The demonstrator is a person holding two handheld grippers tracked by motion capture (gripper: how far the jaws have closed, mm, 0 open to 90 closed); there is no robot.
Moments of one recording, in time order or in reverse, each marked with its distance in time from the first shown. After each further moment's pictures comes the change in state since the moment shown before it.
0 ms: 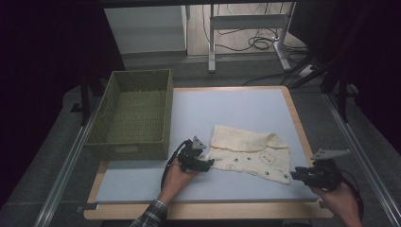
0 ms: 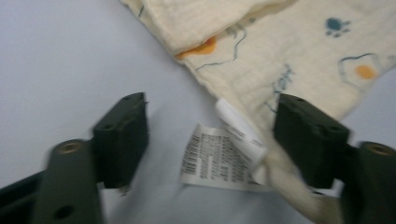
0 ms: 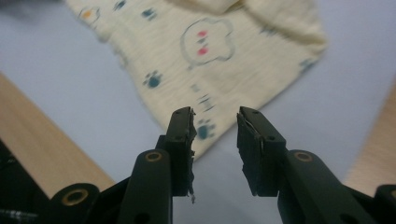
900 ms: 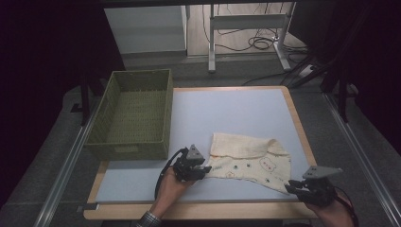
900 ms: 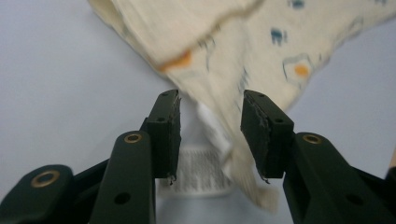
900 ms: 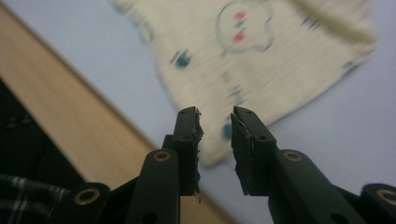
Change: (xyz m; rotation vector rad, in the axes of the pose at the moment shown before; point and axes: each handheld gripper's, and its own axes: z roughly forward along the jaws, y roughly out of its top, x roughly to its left) left arm -0.019 -0.003 -0.033 0.002 -0.066 0.014; right arm 0.035 -0.020 0.004 -0.011 -0.029 -0.102
